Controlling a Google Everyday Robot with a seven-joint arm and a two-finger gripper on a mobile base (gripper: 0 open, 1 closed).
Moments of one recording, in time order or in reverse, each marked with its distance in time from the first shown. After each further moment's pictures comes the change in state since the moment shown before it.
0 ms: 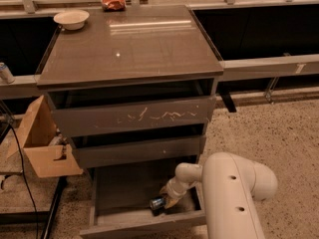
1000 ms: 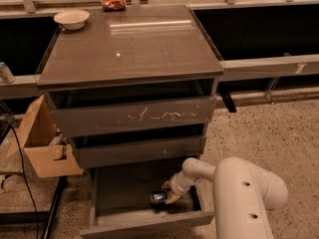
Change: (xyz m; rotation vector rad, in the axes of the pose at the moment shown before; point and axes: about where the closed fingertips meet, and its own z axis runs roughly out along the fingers) arm 0.006 -0.012 -0.025 0.044 -0.090 0.070
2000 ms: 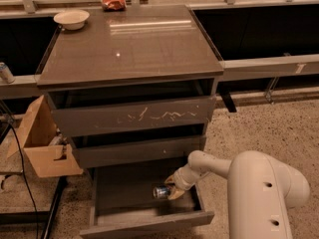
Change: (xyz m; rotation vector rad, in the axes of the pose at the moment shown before) arm -0.026 0.001 -0.064 0.005 -0.016 0.037
